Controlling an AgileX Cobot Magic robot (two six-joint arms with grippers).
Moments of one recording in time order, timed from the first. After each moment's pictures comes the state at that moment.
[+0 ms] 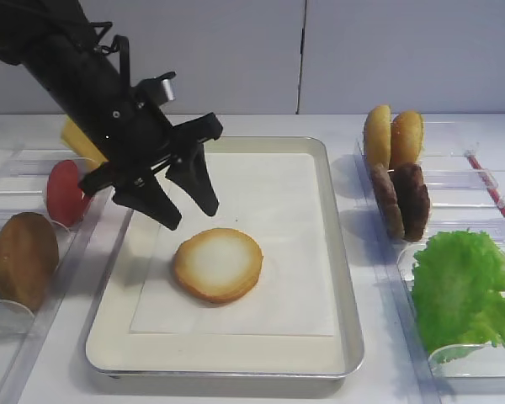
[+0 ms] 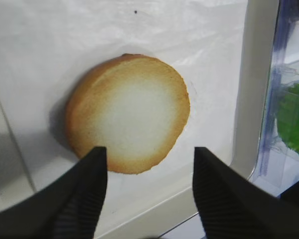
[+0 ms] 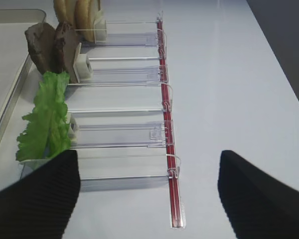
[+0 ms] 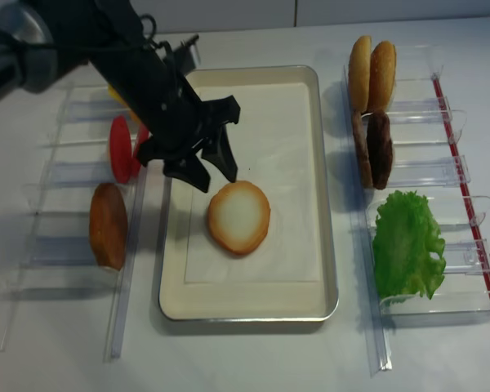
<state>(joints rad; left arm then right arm) -0.33 1.83 -1.41 -0.57 1.21 0.01 -0.02 -0.02 -0.48 -0.01 1.13 0.01</state>
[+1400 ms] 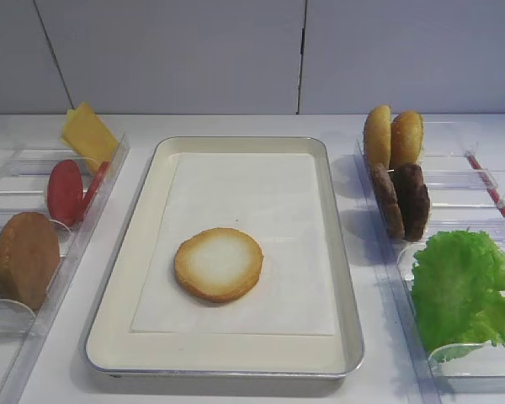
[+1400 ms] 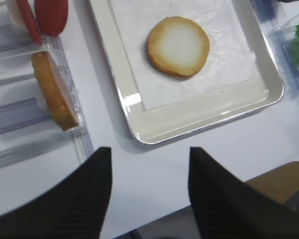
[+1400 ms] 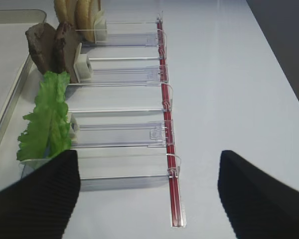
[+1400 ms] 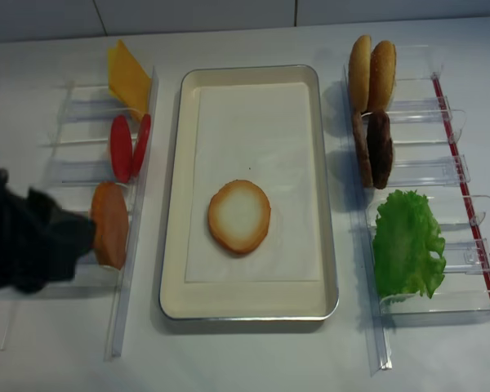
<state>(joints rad) -0.41 0.82 -1.05 -0.11 1.26 -0.17 -0.02 -0.02 -0.48 -0.01 1.13 0.01</state>
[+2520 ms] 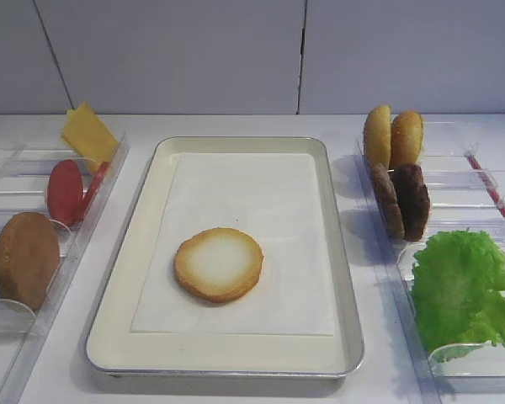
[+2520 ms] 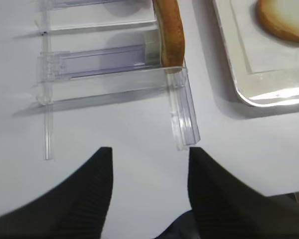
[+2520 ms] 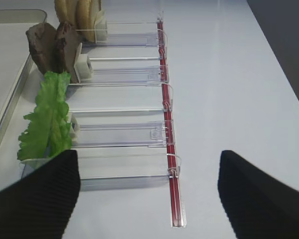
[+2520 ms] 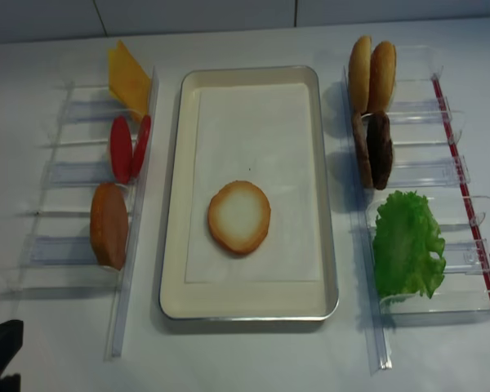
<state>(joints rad) -0.41 0.40 -0.67 0.18 1.27 -0.32 -0.02 -0.02 -0.48 -0.01 1.13 0.01</state>
